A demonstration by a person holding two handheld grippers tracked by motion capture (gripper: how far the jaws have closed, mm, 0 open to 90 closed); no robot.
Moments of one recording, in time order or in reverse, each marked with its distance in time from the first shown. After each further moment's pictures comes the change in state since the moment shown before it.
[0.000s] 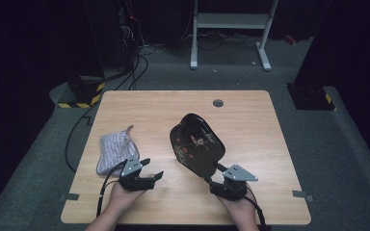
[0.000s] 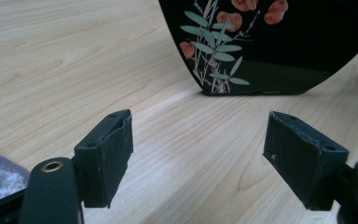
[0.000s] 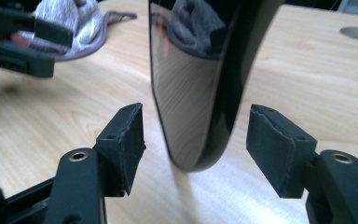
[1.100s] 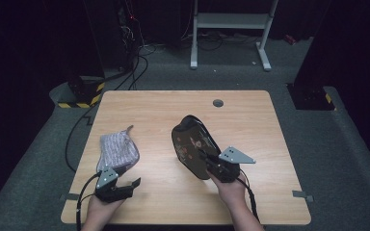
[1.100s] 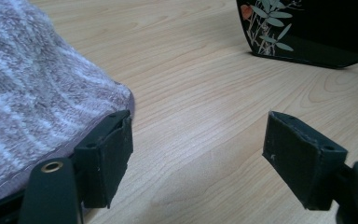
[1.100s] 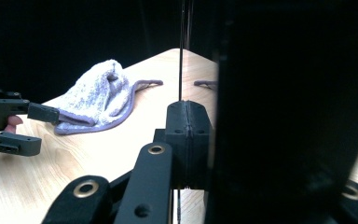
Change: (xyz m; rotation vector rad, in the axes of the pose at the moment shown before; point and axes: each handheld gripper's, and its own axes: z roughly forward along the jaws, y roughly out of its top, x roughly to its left) left arm 0.017 -0.032 -0.058 0.011 0.137 -0.072; right arm -0.003 0.048 0.022 -0.172 0.120 0.016
